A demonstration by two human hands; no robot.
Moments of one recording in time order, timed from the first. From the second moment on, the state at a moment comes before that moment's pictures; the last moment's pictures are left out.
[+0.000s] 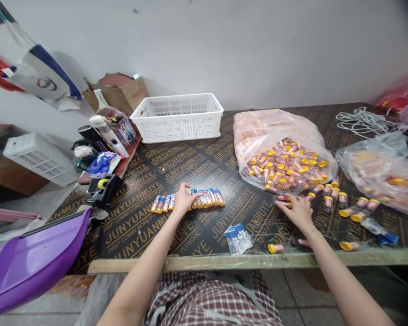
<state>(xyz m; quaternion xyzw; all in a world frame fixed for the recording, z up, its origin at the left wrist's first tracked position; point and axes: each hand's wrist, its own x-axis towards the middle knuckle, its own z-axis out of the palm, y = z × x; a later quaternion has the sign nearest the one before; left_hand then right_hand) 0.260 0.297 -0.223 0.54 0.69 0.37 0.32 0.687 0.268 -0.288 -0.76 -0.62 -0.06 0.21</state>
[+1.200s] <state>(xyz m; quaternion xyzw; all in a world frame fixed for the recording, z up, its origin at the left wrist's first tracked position) 0.343 0.197 -0.257 0.62 0.56 0.32 0.44 0.556 0.175 -0.249 -0.61 -0.69 0.22 0.32</state>
